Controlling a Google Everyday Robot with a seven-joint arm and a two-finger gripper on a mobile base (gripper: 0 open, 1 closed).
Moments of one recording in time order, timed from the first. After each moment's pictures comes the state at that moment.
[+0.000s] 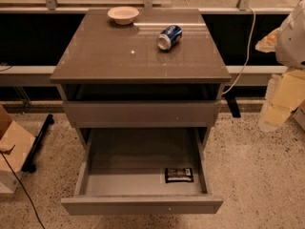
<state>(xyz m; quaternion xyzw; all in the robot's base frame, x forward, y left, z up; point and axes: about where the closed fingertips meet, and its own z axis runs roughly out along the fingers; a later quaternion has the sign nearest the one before) 0.438 -0.217 0.976 -0.60 0.78 -0.03 0.16</state>
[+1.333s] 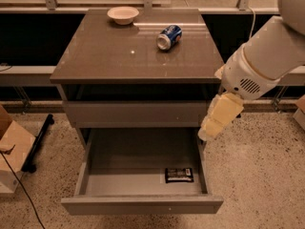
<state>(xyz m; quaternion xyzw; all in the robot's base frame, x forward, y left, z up) 0.468 -0.146 0.900 -0.55 0.81 0.07 0.20</state>
